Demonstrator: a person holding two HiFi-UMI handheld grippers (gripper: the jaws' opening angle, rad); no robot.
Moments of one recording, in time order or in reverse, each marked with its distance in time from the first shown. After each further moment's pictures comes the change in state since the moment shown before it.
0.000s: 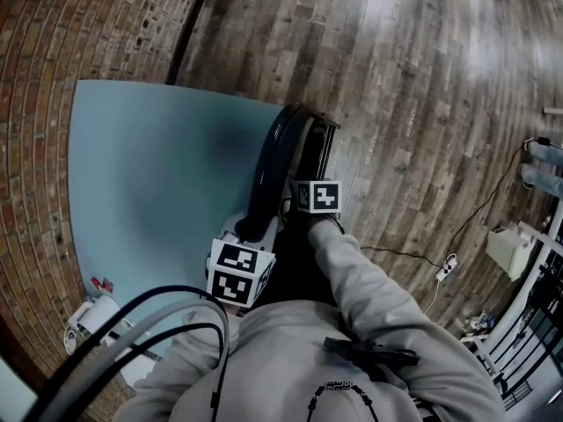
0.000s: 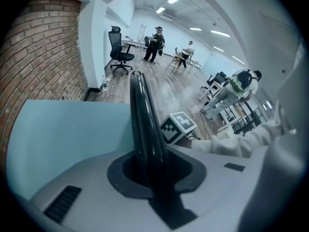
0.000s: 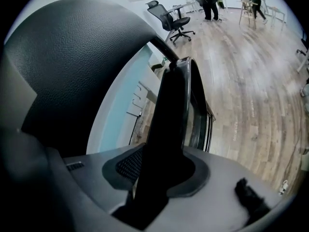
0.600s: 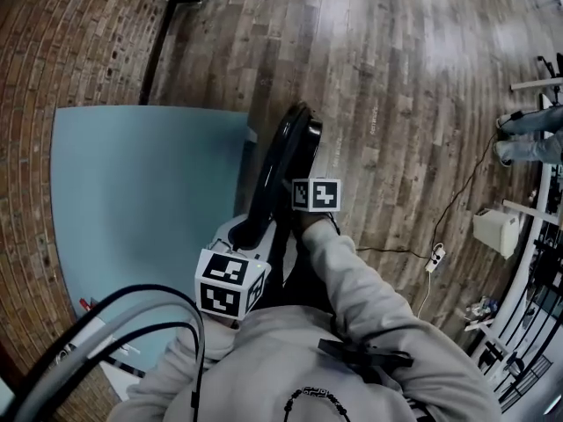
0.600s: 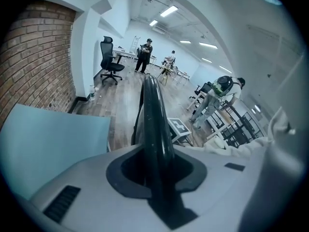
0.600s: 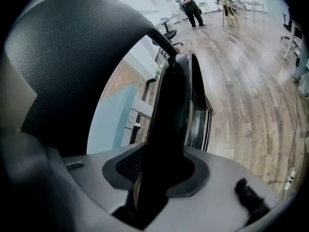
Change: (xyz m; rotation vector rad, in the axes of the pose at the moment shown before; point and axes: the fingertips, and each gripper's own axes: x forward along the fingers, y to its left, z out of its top) left arm -0.020 -0.109 0.023 0.052 -0.123 -0.105; right arm -0.094 -0.051 -0.007 0.123 -0.120 0.021
